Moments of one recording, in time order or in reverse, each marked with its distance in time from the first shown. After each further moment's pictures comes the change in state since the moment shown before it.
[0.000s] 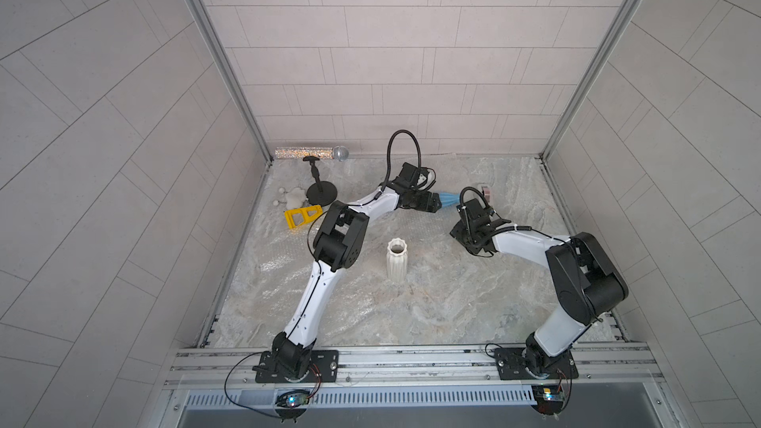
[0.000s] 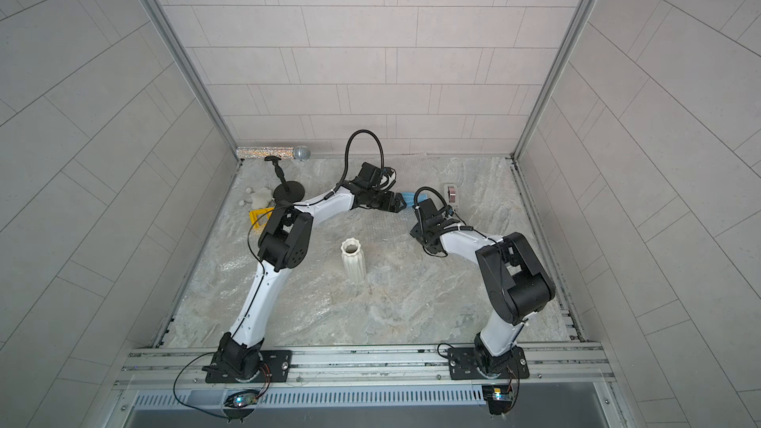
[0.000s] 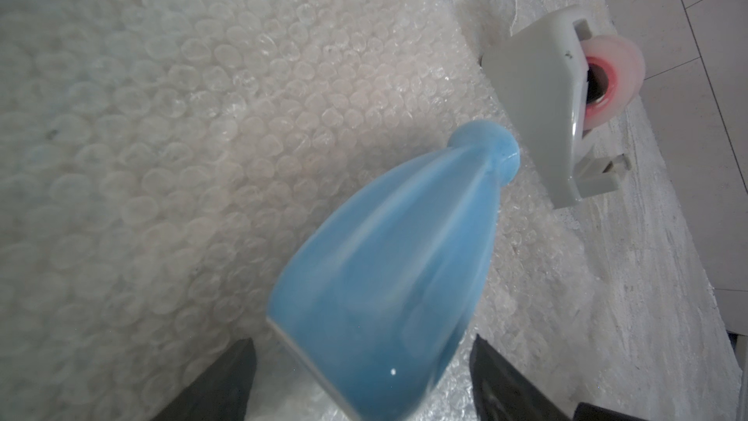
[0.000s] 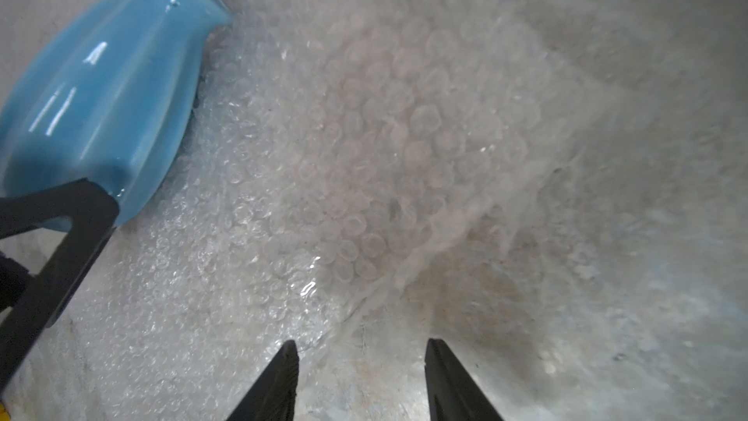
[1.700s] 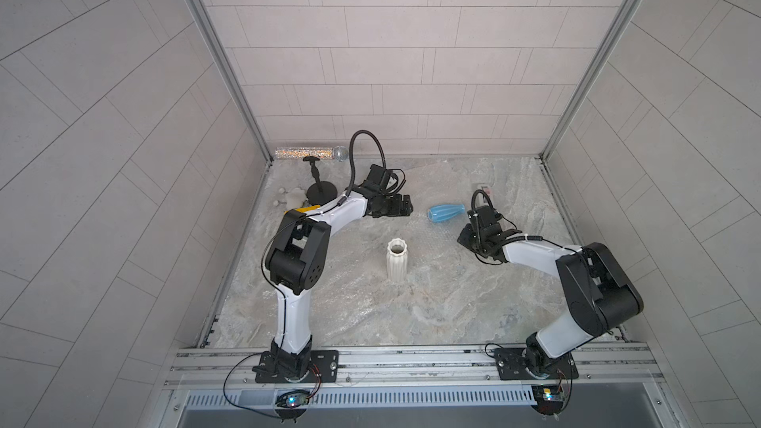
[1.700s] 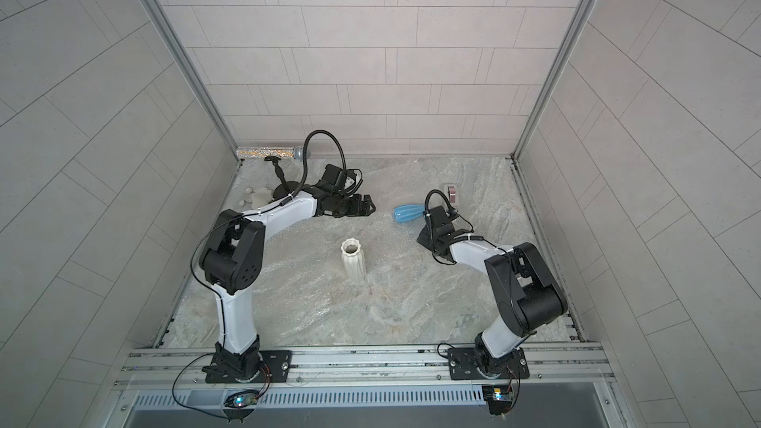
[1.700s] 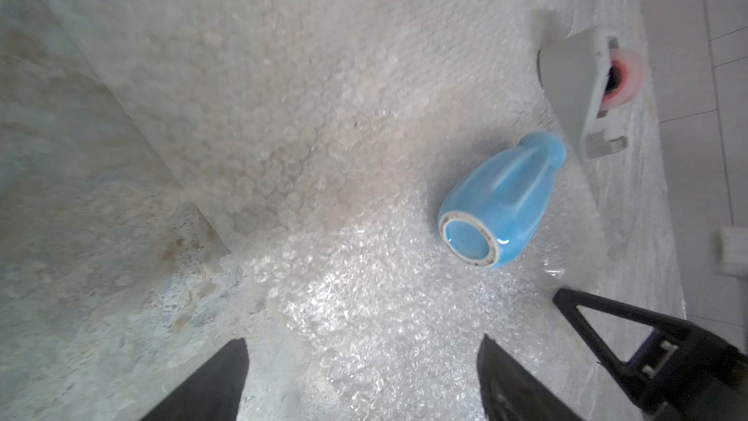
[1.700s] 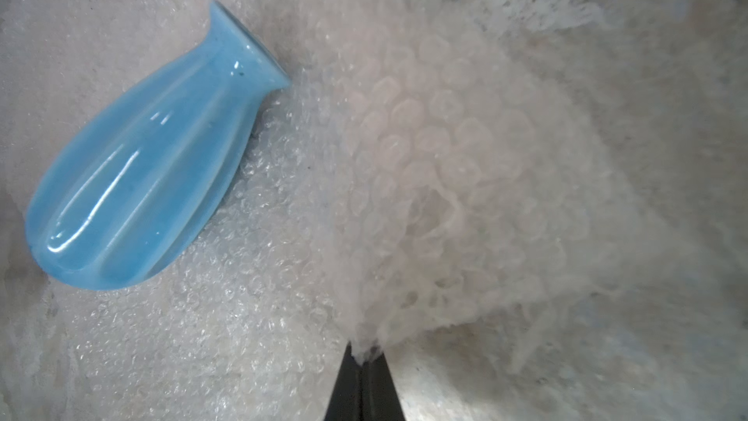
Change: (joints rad) left arm 0.114 -0.461 -0.481 -0.031 -0.082 -0.119; right arm -0.058 -0.114 -0.151 0.106 -0.061 -0.251
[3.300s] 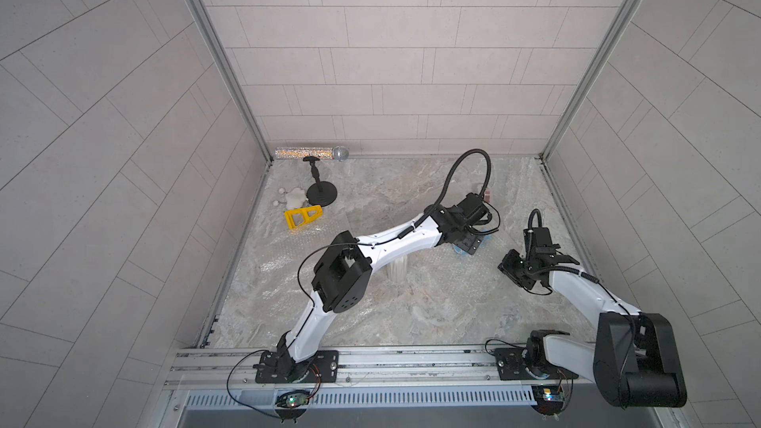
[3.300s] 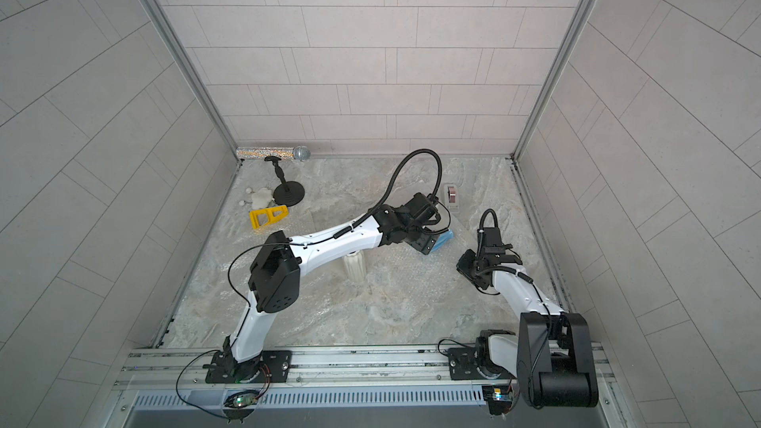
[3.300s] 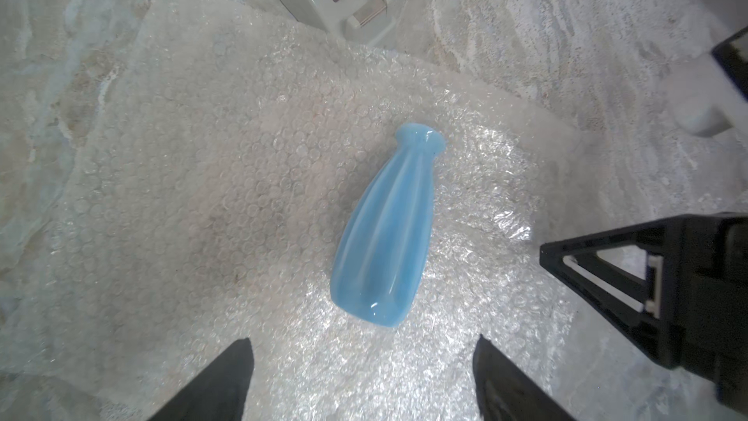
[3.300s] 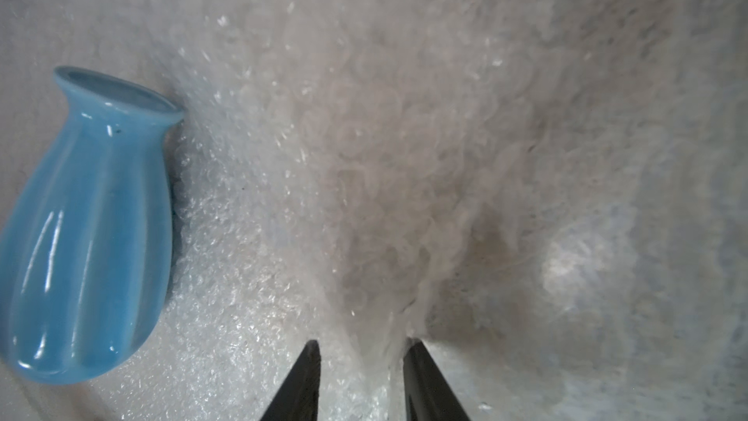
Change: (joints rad) left arm -0.554 0.199 0.449 -0.311 -0.465 0.138; right arm -0.409 -0.391 -0.252 -0.316 -0.262 -0.200
